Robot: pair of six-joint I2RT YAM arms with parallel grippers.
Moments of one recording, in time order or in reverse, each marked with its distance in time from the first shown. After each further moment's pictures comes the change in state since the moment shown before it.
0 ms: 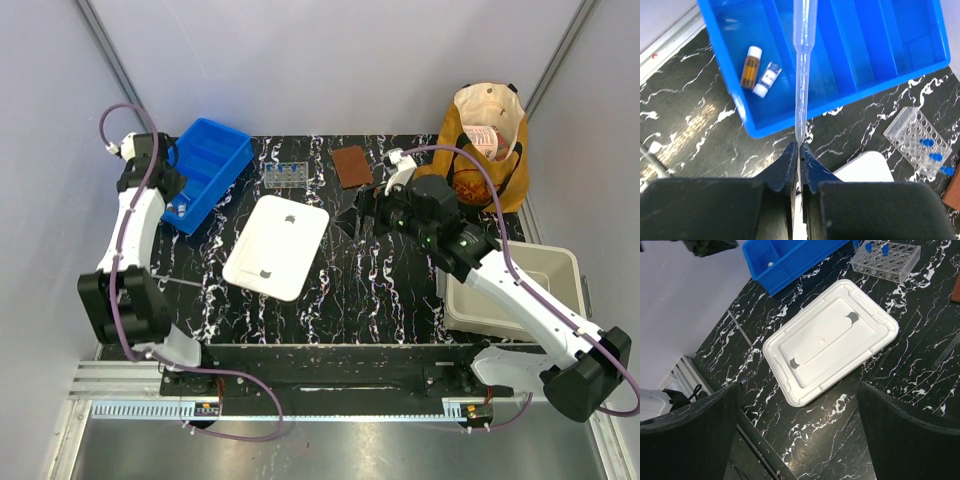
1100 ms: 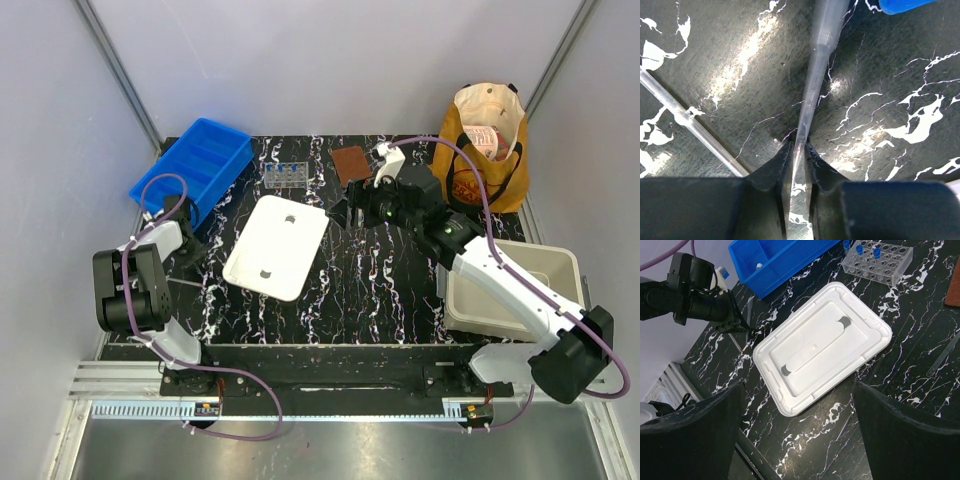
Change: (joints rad) left arm 0.027 0.130 -0.443 0.104 0.021 0.069; right arm 0.000 0.108 0.060 0.024 0.024 -0.011
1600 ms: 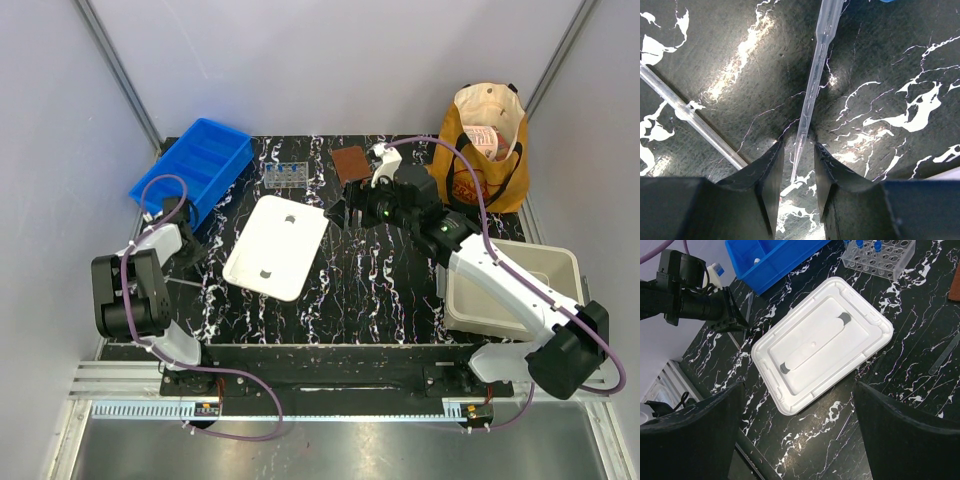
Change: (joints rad) left arm 0.003 -0.041 -0.024 0.004 0.019 0.019; right arm 0.000 0.021 0.004 0.001 -0.002 0.006
